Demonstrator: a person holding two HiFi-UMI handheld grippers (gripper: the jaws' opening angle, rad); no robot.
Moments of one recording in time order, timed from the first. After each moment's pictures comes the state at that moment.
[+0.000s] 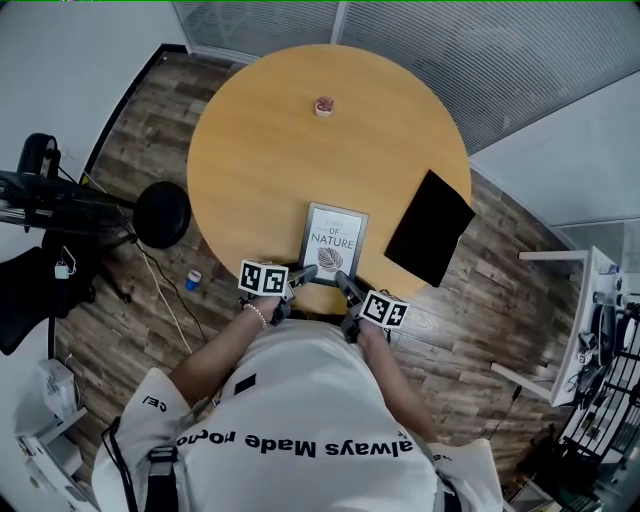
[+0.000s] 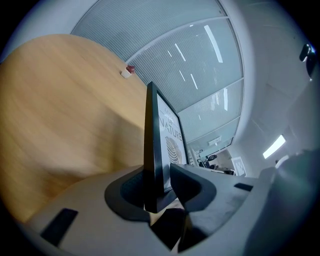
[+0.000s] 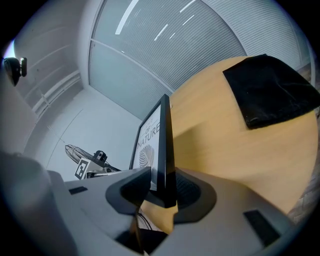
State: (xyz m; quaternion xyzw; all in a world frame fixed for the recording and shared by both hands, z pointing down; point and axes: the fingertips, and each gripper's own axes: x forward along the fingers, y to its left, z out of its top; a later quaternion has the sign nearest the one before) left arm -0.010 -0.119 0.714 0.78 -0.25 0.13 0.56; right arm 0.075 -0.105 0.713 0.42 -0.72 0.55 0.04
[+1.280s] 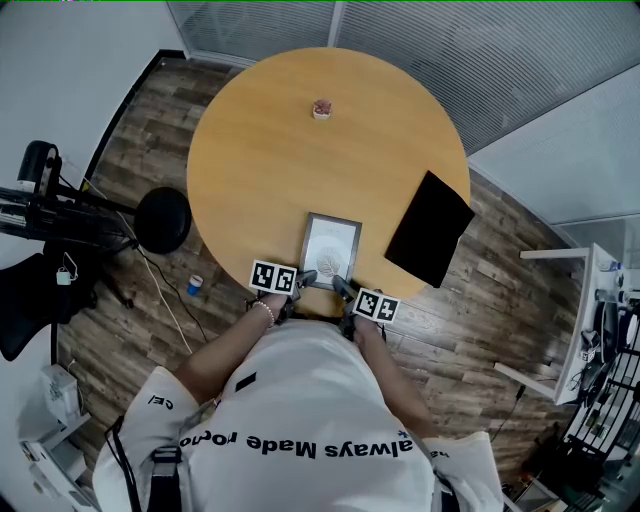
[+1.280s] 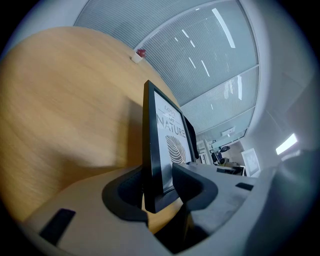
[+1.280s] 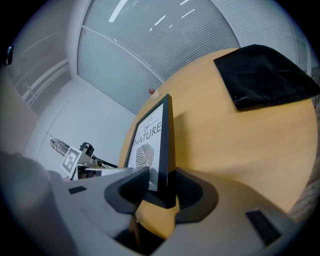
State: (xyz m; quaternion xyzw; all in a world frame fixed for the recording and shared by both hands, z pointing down) left arm -0.011 -0.110 0.774 0.75 -0.27 0.21 0.57; right arm 0.076 -0.096 0.774 0.44 -0.69 0.57 0.10
